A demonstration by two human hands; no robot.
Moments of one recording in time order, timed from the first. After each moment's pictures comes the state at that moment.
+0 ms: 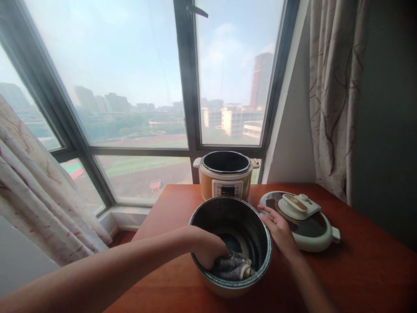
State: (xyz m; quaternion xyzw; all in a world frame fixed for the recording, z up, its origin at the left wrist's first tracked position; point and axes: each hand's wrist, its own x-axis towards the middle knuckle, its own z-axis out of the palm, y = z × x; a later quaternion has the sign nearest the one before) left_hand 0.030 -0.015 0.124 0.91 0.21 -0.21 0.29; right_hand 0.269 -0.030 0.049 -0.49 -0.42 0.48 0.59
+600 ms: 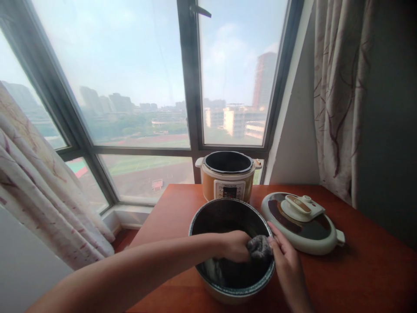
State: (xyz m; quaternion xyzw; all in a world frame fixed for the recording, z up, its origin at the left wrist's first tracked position) left_hand 0.088 -0.026 0.096 0.77 0.44 -0.03 0.46; right_hand 0.247 -0.087 0.021 -0.58 -0.41 0.34 0.61
